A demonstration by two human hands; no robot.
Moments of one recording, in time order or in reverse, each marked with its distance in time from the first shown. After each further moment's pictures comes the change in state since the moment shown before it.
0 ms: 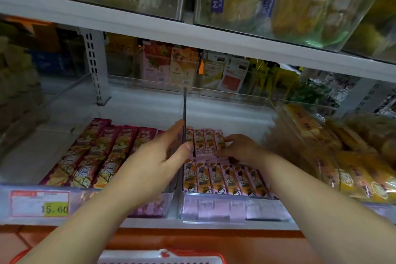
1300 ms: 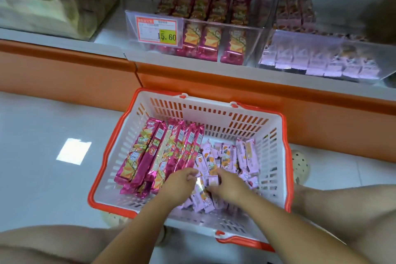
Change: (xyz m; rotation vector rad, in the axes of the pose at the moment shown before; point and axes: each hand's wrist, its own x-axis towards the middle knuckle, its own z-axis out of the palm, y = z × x) left_hand -0.311 -0.123 0.102 -0.094 -0.484 -0.870; right_hand -0.264 0.072 0.313 -0.124 -0.645 0.028
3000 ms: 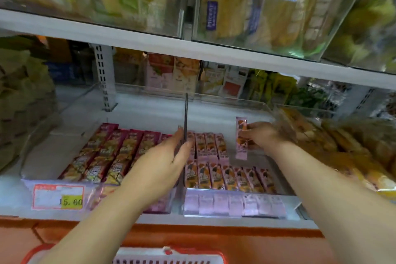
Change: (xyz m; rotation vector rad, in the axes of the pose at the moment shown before) left_hand 0.027 0.305 -0.163 0.166 0.537 0.822; right_hand -0.006 -0.014 -0.452 0.564 0.864 -0.028
